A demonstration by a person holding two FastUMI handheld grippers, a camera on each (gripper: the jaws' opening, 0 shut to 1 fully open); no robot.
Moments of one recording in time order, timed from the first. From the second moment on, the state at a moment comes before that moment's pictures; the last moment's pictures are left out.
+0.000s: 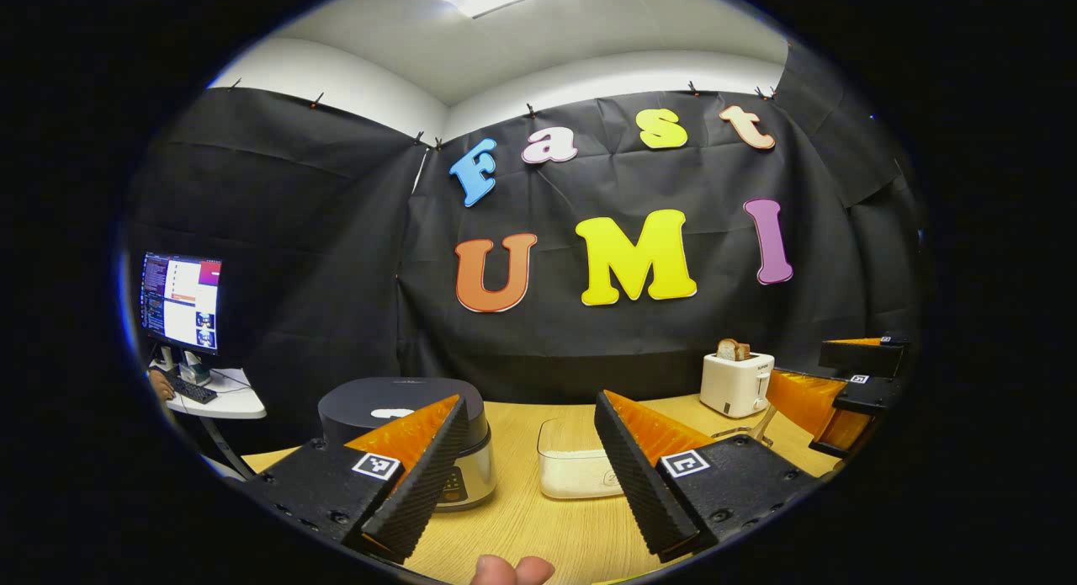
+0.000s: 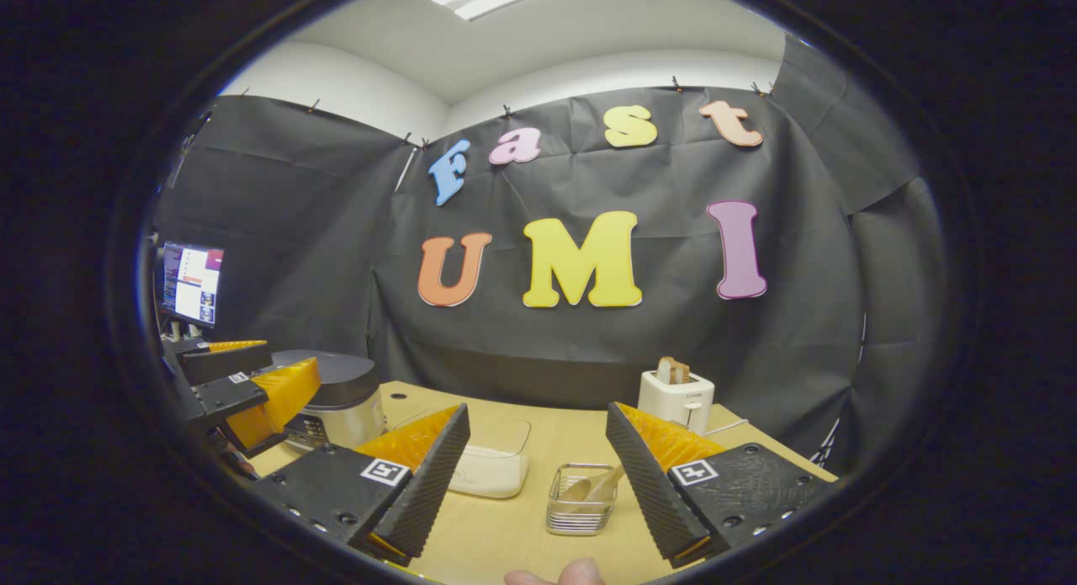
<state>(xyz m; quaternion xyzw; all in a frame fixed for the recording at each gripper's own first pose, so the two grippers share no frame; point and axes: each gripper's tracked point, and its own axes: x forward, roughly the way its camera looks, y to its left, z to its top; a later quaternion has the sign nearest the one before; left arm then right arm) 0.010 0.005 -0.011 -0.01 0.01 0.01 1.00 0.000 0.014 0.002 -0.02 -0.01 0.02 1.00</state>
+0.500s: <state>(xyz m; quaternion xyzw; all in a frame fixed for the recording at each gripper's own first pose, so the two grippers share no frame) 0.013 0.003 -0.021 -0.01 0.02 0.00 1.00 0.000 -0.007 -0.007 -0.01 0.00 -0.01 1.00</state>
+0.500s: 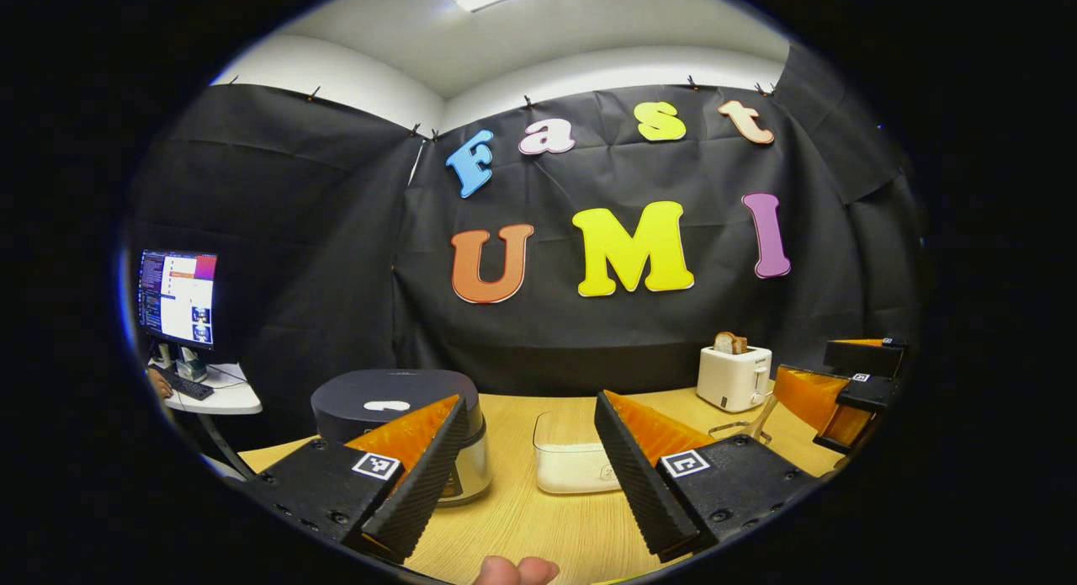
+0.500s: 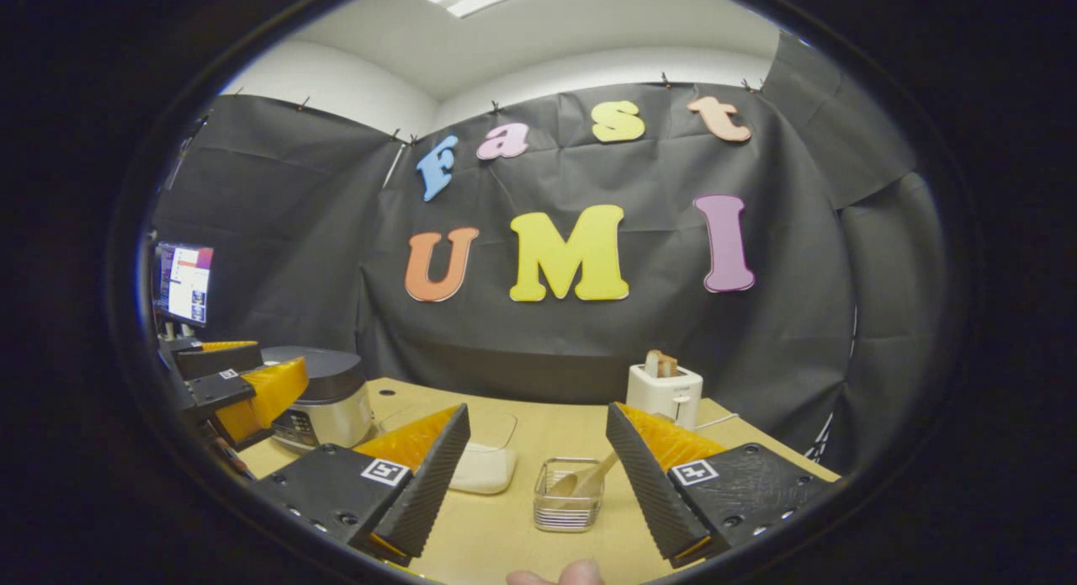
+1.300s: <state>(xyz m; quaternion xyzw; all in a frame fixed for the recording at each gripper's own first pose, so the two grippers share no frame) 0.020 0.067 -0.029 0.01 0.08 0.08 0.99 0.000 -0.053 -0.014 0.01 0.00 -0.01 1.00</state>
